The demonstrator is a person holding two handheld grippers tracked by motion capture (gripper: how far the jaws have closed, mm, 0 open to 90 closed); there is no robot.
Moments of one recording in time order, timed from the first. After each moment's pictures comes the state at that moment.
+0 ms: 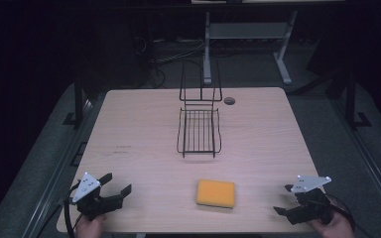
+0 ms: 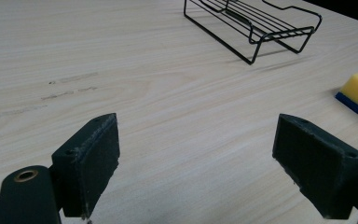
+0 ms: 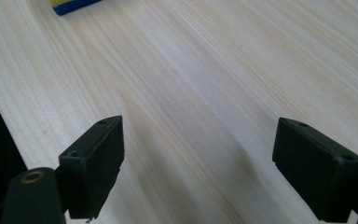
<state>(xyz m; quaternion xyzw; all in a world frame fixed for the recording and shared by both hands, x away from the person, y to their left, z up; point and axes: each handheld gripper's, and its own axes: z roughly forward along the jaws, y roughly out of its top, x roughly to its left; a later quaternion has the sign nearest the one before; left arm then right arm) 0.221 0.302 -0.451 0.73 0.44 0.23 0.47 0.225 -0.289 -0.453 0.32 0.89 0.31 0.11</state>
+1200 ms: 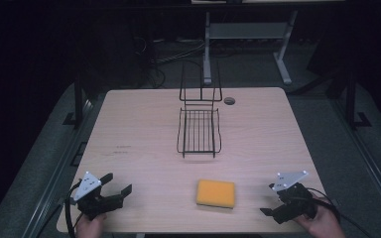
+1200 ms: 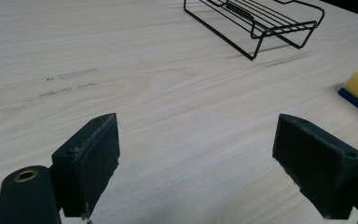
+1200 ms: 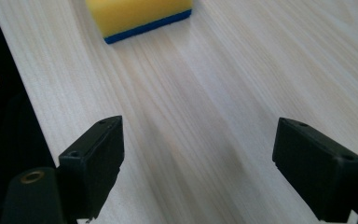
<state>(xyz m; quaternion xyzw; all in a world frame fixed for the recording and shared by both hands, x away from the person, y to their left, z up) 0.224 0.303 -0.453 0.73 0.45 0.22 0.47 0.235 -0.245 -0.439 0.27 0.92 0.28 0.08</state>
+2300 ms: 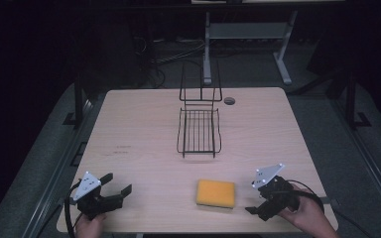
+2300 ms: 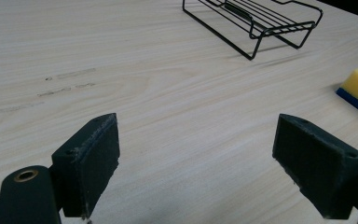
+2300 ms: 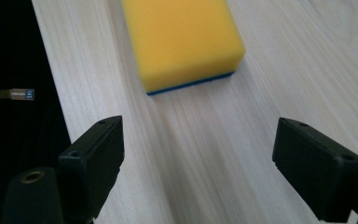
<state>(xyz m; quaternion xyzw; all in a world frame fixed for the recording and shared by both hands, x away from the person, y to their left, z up) 0.224 0.303 -0.453 0.73 0.44 0.22 0.47 0.249 -0.197 -0.419 0.20 0.94 0.27 0.05</state>
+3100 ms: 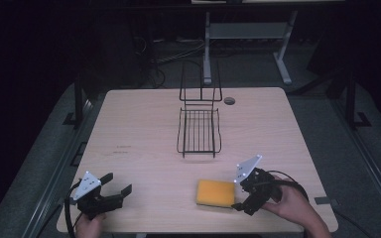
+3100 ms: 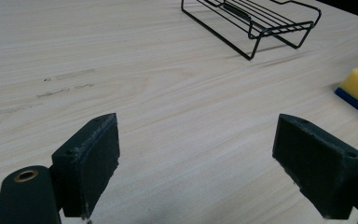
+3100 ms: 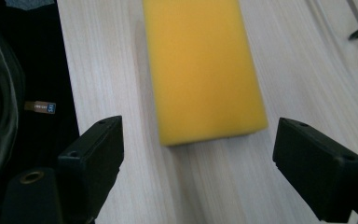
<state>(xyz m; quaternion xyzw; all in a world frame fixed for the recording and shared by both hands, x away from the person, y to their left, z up) 0.224 0.303 -0.452 0.73 0.44 0.22 0.47 0.267 -0.154 -0.404 0.15 0.96 0.25 0.02</state>
